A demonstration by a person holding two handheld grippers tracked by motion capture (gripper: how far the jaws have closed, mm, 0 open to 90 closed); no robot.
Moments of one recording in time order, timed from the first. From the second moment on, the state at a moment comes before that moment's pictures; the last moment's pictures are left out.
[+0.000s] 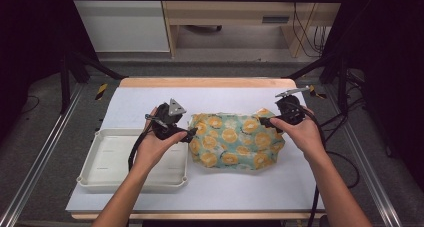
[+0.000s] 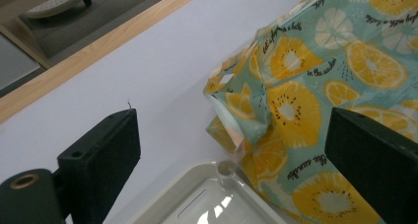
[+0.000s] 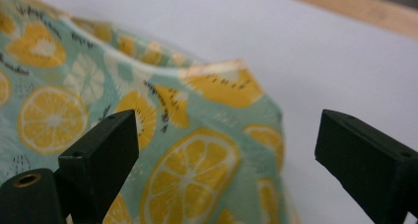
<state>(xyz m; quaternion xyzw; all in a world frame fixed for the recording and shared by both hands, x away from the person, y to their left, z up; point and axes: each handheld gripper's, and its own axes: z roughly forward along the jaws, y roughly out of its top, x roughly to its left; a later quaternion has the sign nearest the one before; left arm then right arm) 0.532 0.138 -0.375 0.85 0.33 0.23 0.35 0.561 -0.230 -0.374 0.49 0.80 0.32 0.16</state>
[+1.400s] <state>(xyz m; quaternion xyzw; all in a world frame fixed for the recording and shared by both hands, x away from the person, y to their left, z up) 0.555 0.079 -0.396 0.89 0.28 0.16 0.32 0.418 -0.248 -0.453 0.36 0.82 0.41 0.15</state>
